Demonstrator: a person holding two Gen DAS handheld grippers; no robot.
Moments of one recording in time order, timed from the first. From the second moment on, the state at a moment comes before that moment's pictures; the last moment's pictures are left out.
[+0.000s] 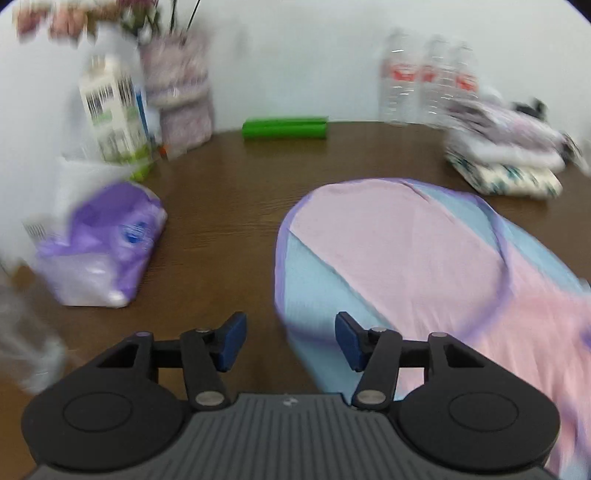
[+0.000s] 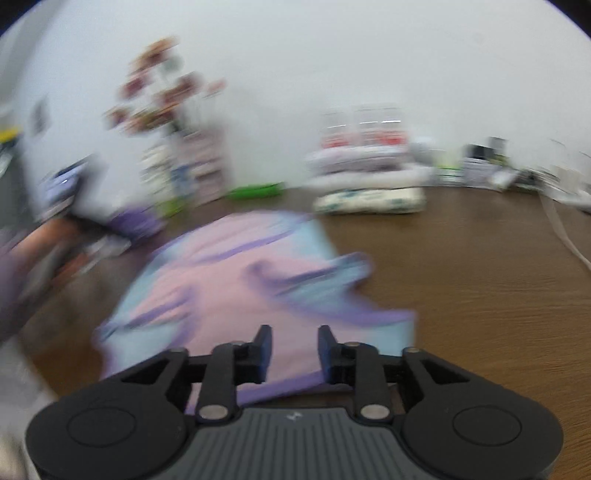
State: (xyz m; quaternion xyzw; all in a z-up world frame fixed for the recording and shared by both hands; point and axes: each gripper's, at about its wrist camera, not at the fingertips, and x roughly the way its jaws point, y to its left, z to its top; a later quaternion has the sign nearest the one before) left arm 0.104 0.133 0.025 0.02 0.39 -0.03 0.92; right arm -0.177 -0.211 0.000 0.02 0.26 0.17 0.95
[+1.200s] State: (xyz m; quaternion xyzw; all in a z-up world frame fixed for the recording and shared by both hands) left arm -0.084 0.184 0.016 -0.02 0.35 -0.09 0.93; right arm -0.203 -0.188 0.002 -0.03 0.30 0.18 0.94
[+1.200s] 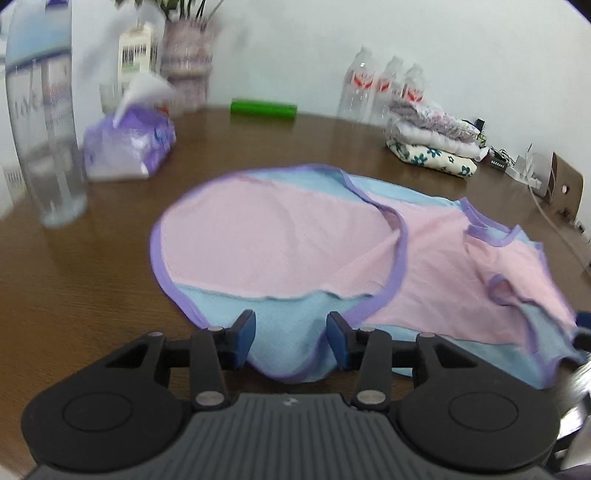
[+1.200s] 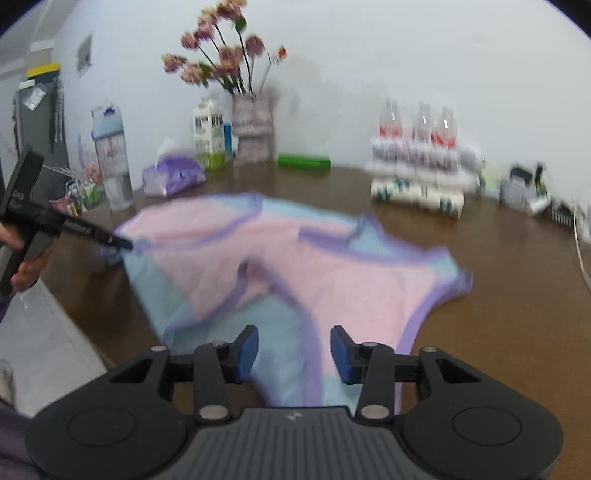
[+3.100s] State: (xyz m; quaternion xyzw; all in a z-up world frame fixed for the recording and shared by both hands) left arm -0.130 0.178 0.009 0.09 0.33 -0.39 0.86; right arm -0.192 -0.185 -0.001 -0.15 0.30 0.38 0.86
